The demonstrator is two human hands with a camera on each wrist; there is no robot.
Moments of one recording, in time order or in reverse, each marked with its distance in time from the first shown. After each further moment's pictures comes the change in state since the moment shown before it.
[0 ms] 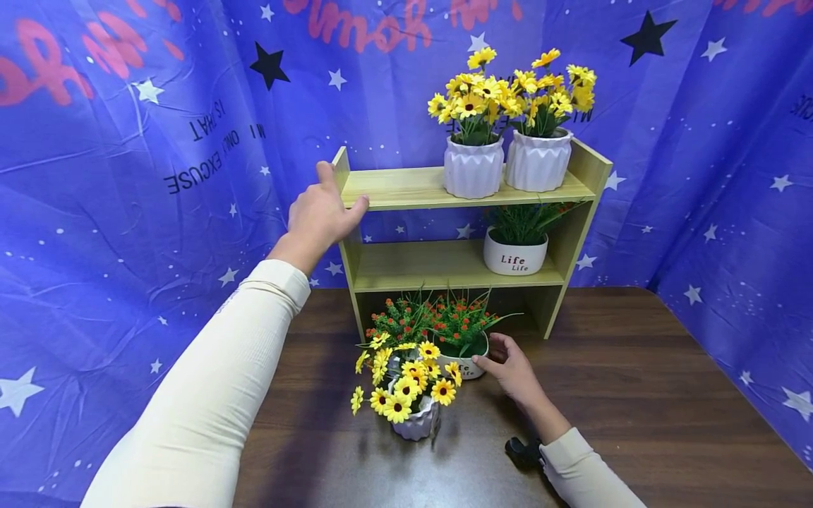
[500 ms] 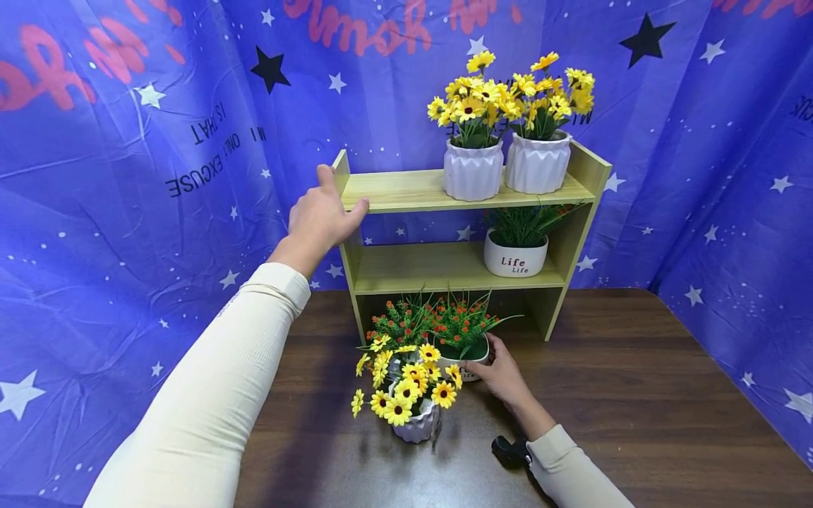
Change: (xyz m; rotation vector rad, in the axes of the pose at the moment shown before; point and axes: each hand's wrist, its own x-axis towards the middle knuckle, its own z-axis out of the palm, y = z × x) left_hand -0.002 0.001 -0.002 -0.001 0.000 -0.003; right_hand 0.004 -0.006 0.019 0.027 -0.028 -0.008
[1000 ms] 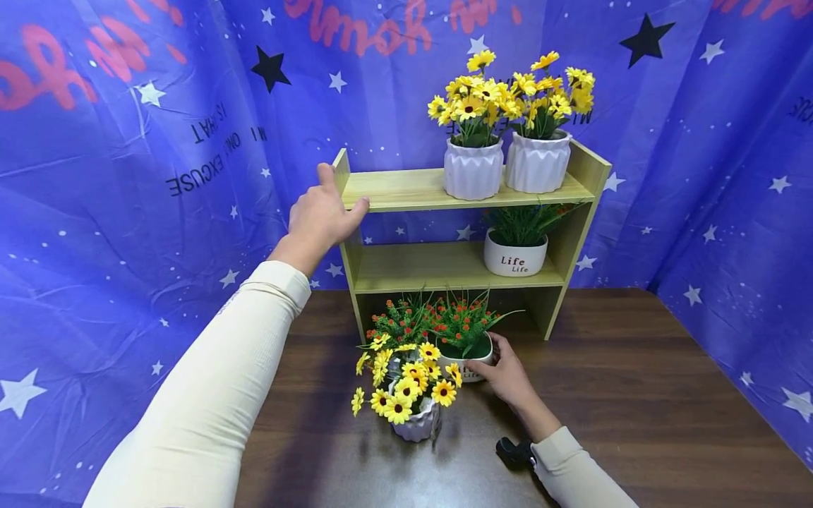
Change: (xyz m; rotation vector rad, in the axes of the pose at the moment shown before) left_hand 0.001 -0.001 0.001 0.008 -0.007 0.000; right_hand -0.001 0.008 -0.005 -0.036 0.034 -0.018
